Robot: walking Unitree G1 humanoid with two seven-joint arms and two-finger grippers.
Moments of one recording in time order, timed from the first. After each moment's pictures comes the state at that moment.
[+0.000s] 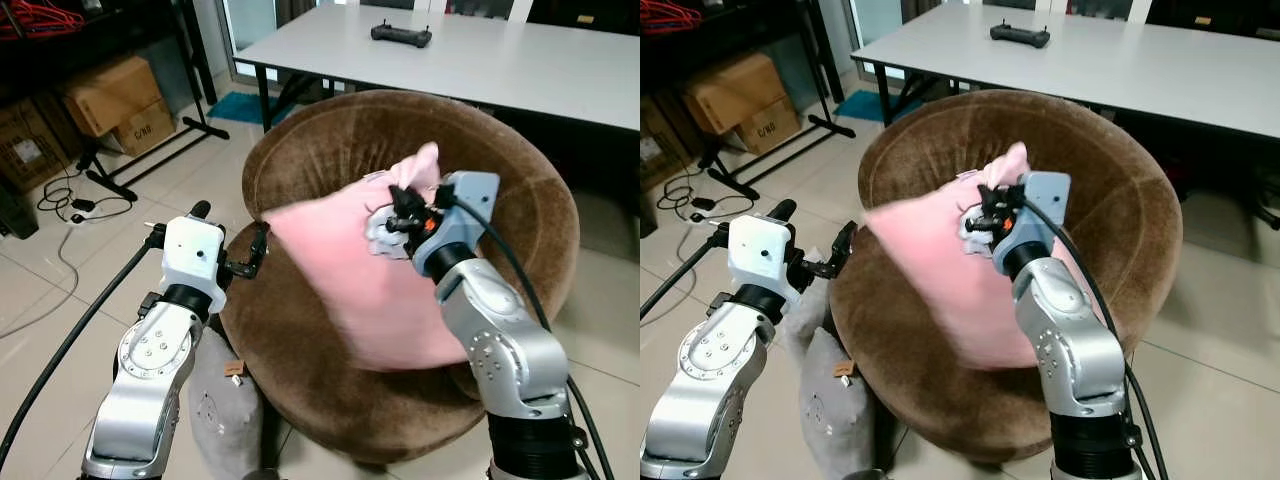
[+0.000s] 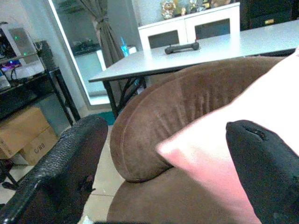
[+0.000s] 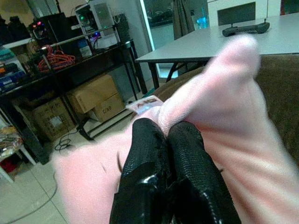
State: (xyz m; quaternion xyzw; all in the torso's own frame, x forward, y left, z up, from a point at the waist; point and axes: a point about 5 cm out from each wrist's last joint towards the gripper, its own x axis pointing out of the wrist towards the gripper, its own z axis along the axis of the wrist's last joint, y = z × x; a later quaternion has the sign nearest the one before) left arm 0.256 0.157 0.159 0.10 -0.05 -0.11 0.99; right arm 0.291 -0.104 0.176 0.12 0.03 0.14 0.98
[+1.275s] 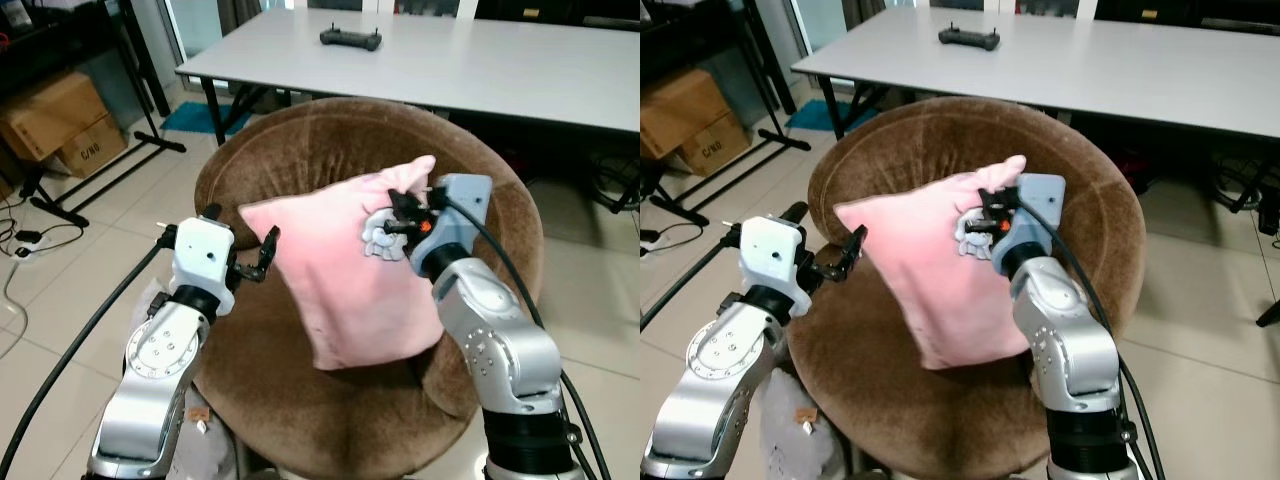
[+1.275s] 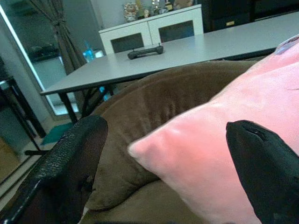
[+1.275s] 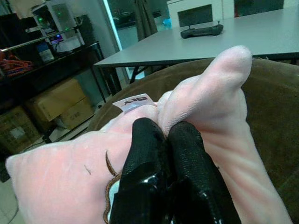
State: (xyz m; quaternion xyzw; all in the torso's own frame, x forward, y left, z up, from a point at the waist) left arm 0.256 0.151 0.156 0.10 -0.04 -0.12 0.99; right arm 0.294 -0.103 0.174 0.11 0.04 0.13 0.98
